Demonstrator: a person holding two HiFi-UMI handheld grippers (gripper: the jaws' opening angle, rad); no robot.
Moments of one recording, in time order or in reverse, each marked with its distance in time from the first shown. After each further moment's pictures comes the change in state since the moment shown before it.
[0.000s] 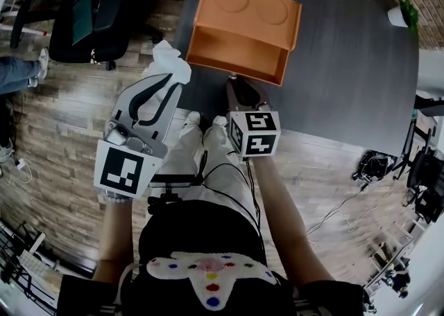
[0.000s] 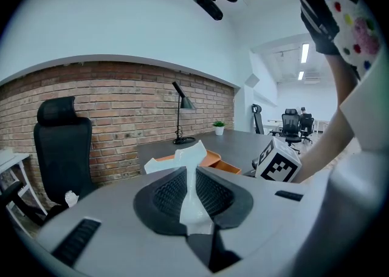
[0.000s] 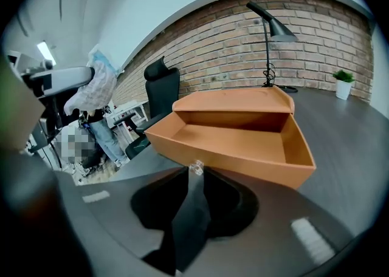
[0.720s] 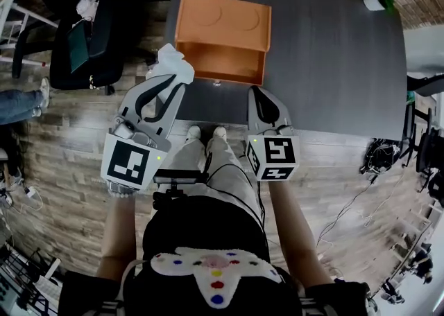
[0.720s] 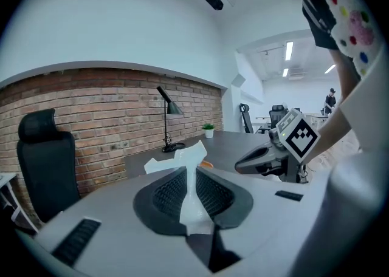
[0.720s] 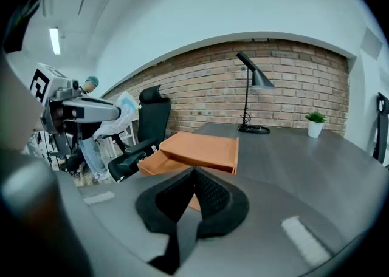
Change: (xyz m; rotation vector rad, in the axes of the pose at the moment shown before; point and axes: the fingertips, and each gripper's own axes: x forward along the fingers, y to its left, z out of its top) left arm 0.021 -0.027 0.039 0.115 -0.034 -0.097; right arm -0.109 -0.036 0.065 -0.084 -0.246 -0.156
